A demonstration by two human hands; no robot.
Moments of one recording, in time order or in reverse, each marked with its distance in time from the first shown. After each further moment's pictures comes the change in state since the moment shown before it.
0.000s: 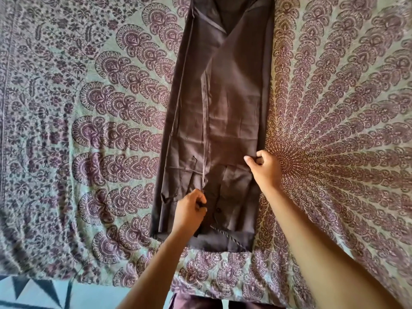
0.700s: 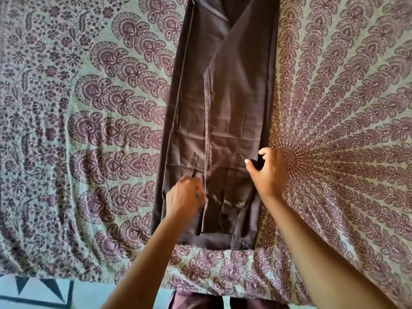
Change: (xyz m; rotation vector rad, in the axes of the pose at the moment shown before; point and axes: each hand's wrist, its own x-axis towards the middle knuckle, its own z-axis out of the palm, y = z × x) left_hand 0.017 0.020 -0.032 0.405 -0.014 0.028; right_hand -0.021 0.005 0.003 -0.359 0.224 -0.224
